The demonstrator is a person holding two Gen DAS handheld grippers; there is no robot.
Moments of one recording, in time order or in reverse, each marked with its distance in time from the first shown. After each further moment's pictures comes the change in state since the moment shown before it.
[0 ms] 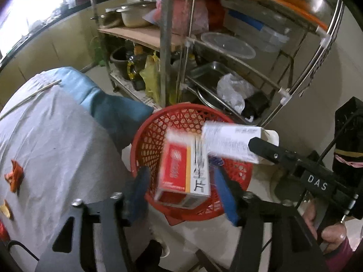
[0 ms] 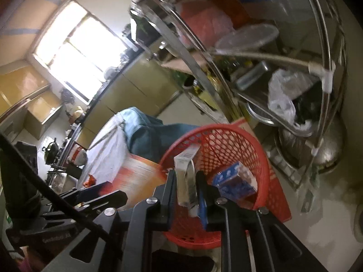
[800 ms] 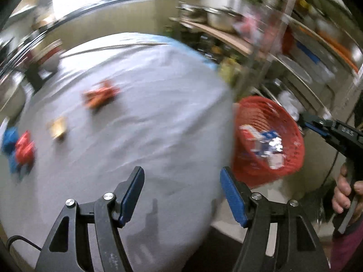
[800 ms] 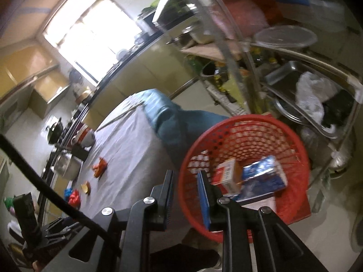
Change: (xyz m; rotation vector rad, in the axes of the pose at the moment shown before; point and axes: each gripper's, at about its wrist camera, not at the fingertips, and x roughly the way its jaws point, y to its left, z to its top) left arm -0.102 0.153 -0.142 -0.340 -0.076 0.201; right arm 0.020 0.080 -0.015 -0.123 0.071 0.041
